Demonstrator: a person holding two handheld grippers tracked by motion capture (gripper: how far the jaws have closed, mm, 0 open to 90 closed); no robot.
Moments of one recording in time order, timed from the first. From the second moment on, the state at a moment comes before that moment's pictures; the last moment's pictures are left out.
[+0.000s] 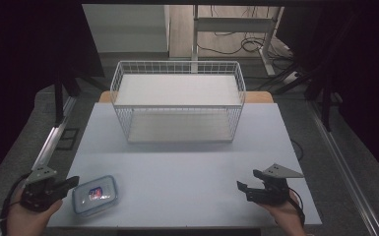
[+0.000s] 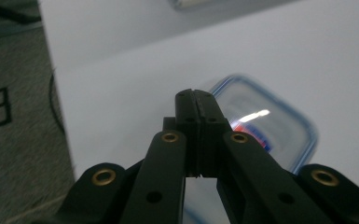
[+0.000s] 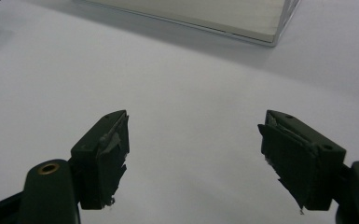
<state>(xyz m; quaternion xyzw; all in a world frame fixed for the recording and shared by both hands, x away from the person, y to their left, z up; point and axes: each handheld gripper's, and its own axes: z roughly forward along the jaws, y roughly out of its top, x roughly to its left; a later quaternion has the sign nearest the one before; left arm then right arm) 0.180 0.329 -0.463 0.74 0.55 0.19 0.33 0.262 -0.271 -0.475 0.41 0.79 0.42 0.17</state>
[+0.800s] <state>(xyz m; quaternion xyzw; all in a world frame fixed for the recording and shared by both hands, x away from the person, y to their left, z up) 0.157 0.345 -0.518 0.73 0.61 0.14 0.29 0.264 -0.270 -0.478 0.42 0.79 0.42 0.17</state>
